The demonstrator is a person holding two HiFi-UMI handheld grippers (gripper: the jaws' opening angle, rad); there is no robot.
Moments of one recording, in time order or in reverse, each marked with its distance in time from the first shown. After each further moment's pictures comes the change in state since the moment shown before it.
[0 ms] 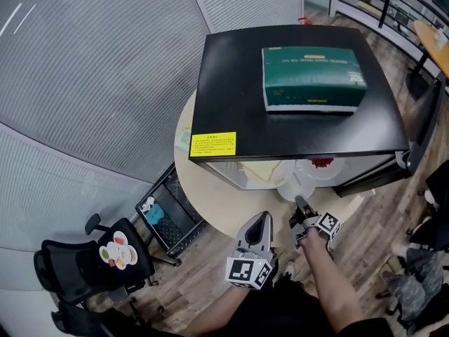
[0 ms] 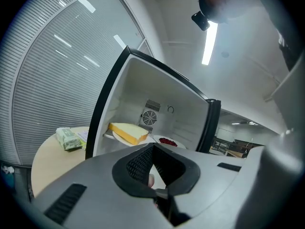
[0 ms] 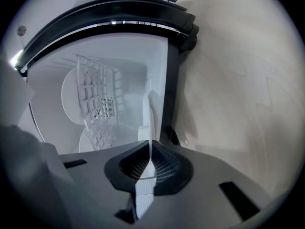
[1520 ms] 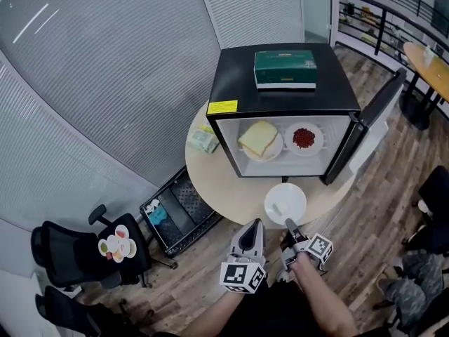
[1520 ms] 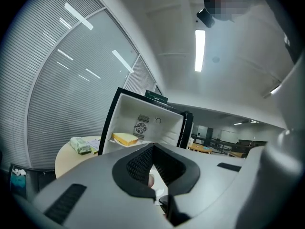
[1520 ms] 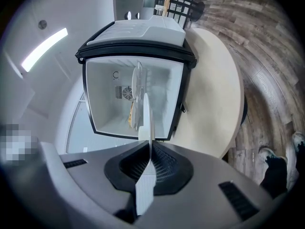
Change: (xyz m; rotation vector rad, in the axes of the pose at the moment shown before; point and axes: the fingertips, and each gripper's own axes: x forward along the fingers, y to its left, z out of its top) left arm -0.147 -0.081 0.009 0.044 -0.097 0.031; right arm -0.171 0.057 -0.102 -0.135 0.073 0.096
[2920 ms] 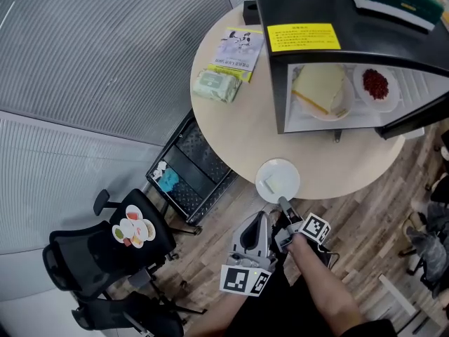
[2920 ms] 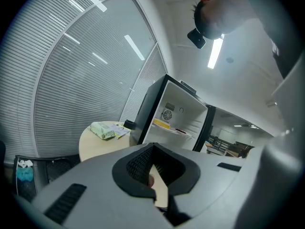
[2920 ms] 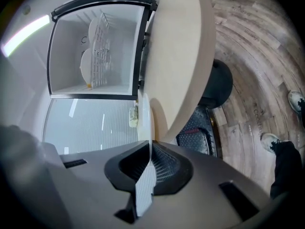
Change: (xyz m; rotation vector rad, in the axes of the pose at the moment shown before) left arm -0.026 0.206 -0.042 -0.091 0.150 0.013; right arm 0.147 -0.125 -0.194 0.094 0.040 -0.189
